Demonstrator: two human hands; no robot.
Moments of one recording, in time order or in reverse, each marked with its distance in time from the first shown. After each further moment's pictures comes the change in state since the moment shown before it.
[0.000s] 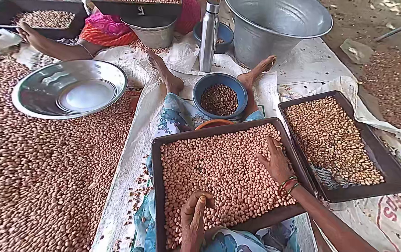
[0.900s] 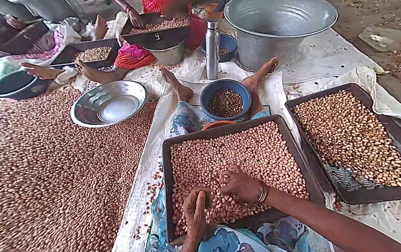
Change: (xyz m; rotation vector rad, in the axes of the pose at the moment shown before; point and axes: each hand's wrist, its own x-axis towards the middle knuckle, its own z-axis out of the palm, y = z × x) left_hand -0.006 -0.006 0.000 0.191 0.046 0.218; right_hand -0.035 -0.062 0.056 0.130 -0.480 -1.111
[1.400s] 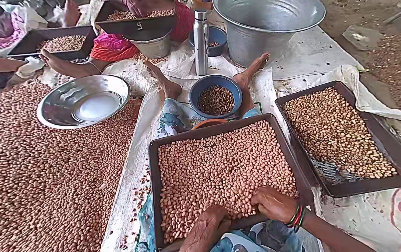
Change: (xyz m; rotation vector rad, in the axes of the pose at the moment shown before) left_hand -0.005 0.024 0.010 0.697 -0.994 -0.334; right_hand -0.079 -0.039 -0.048 0.239 -0.489 0.629
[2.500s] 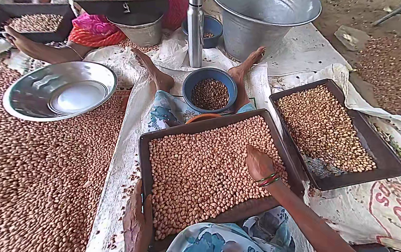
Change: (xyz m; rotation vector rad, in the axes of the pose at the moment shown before) left_hand -0.061 -0.085 -0.039 0.176 0.902 -0.419; right_hand 0.047 -0.021 -0.052 0.000 0.432 0.778
